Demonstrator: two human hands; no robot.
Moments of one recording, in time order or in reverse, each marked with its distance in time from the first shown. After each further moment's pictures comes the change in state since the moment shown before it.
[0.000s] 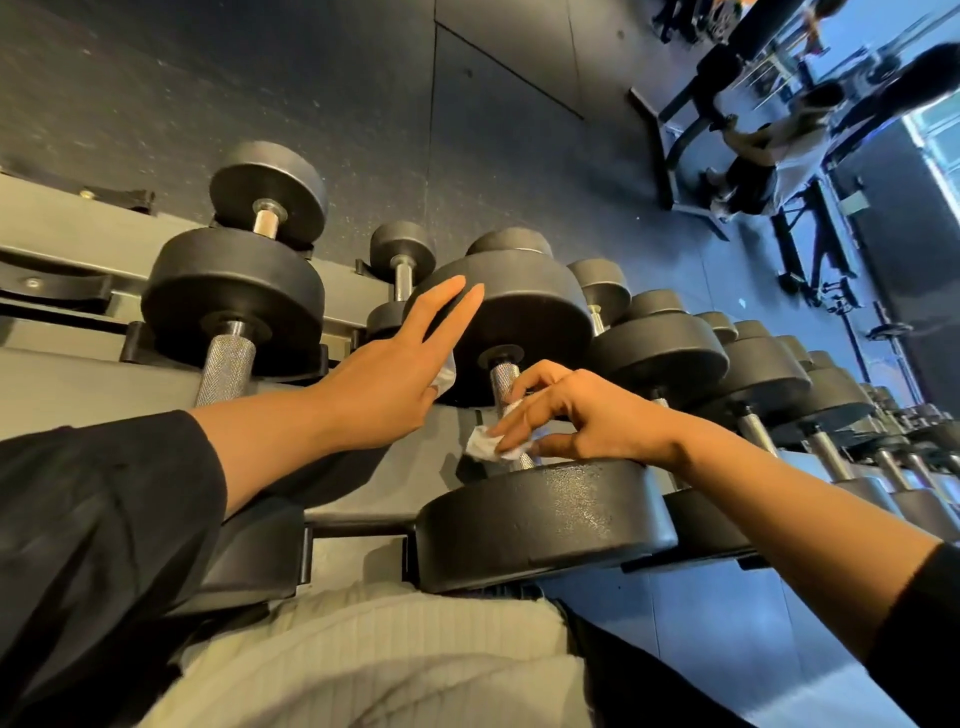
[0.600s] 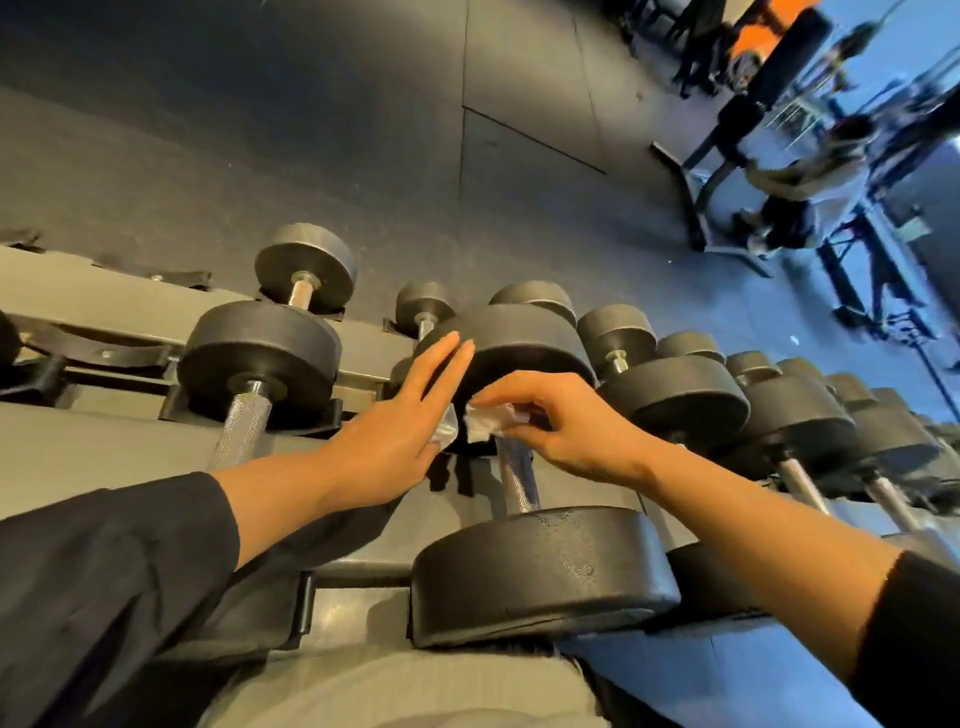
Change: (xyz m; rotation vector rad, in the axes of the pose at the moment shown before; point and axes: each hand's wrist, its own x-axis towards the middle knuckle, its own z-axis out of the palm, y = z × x) left_hand -0.001 0.010 0.003 0.053 -0.002 -0.075; right_hand 0.020 -0.008 -0.010 0.053 0.340 -0.117
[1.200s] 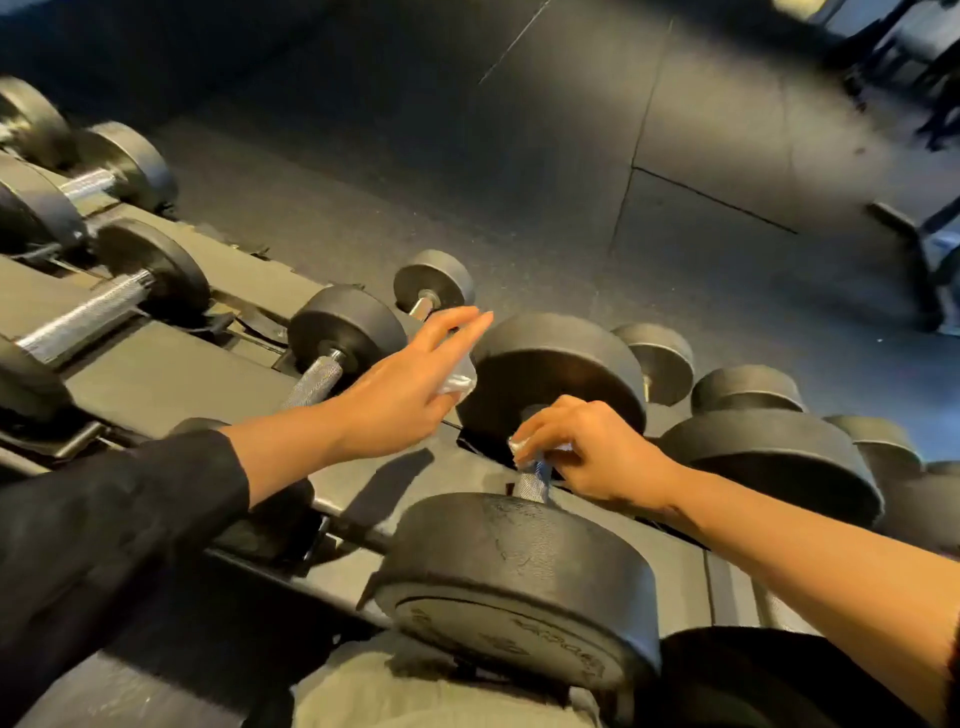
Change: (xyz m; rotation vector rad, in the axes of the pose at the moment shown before) left_hand -0.012 0.045 -0.021 0.087 0.253 -0.211; right_hand -0.001 0.037 -0.002 -0.205 -0.143 -0.346
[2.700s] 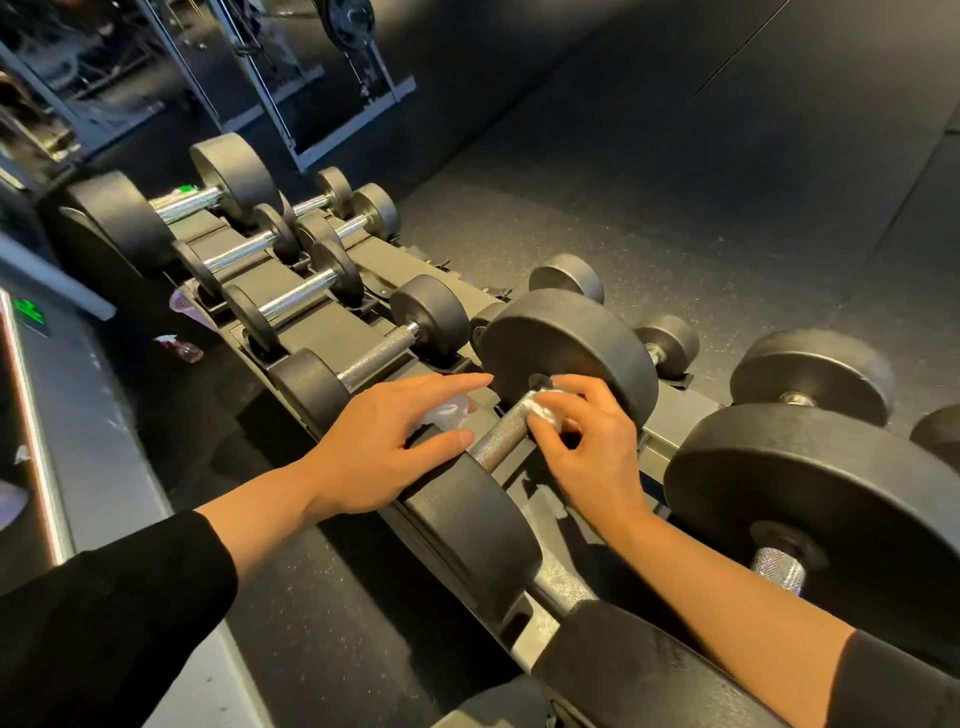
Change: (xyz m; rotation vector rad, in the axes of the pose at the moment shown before) left_hand -0.054 0.147 0.048 0.132 0.185 -0.422; right_hand -0.028 0.062 0.062 0.754 0.667 -0.205
